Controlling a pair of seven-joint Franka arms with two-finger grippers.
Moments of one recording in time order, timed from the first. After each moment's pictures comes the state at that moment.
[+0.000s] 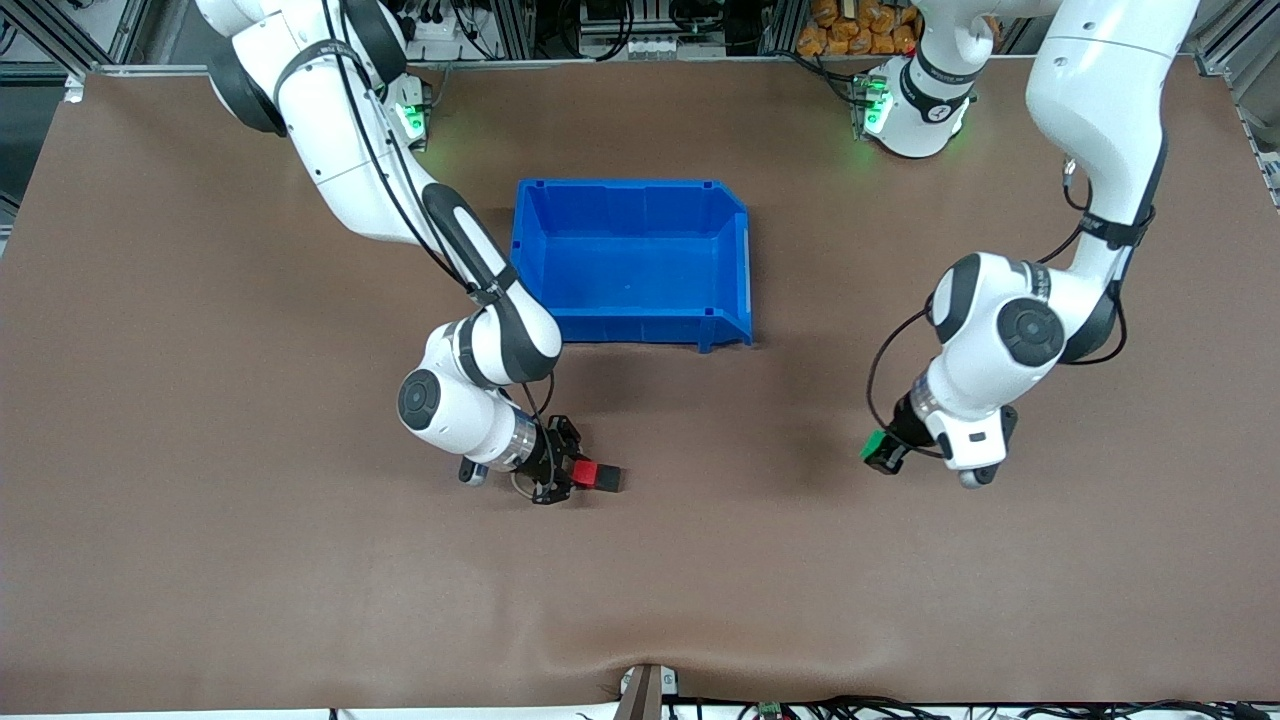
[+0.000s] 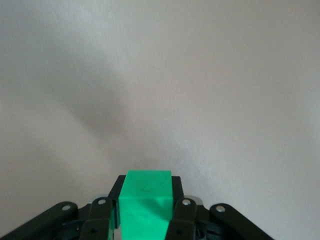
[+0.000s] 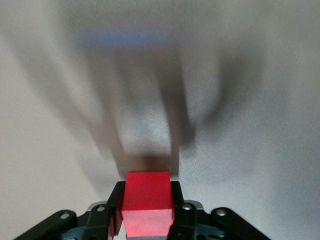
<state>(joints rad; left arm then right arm) -0.12 0.52 -0.18 -1.77 0.03 2.42 -1.28 0.49 0.94 0.01 -1.37 0.62 2.53 1.74</state>
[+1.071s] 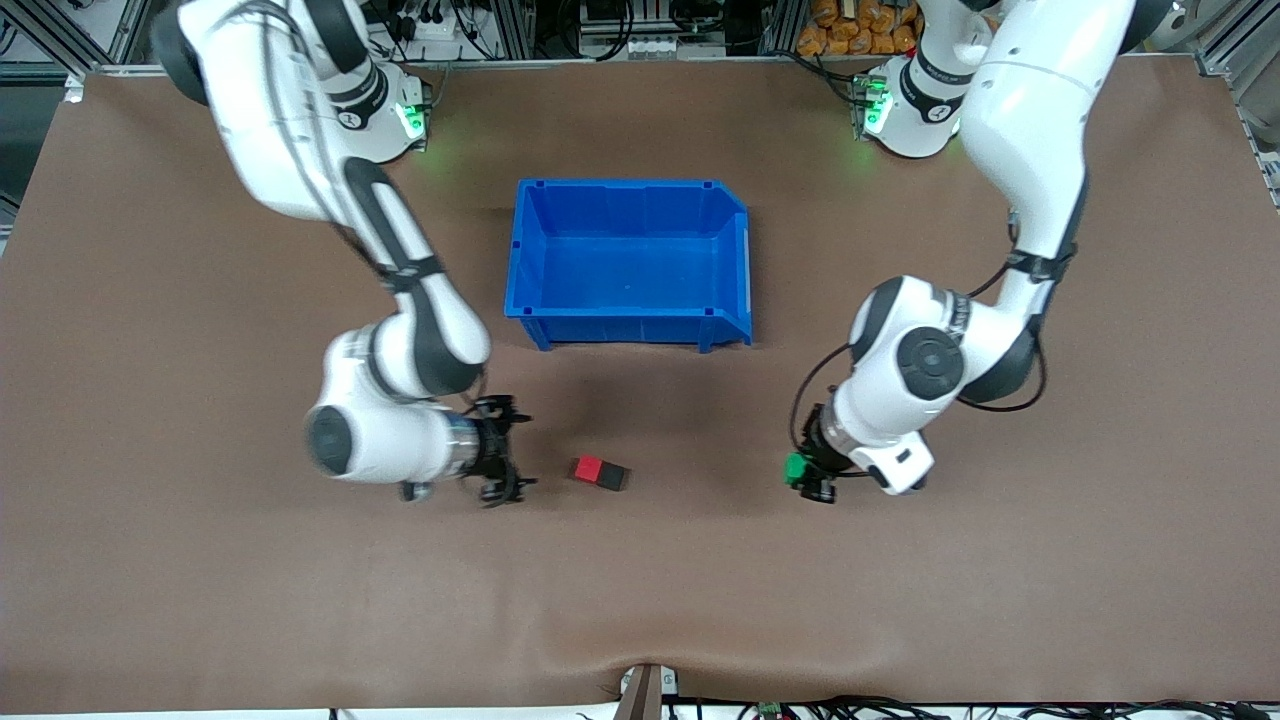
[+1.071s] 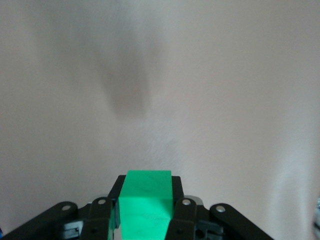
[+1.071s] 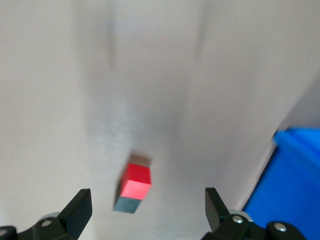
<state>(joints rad) -0.29 0.70 -0.17 -1.48 0.03 2.32 -1.86 0.31 0.80 -0.03 -1.19 0.45 1.91 1.54</state>
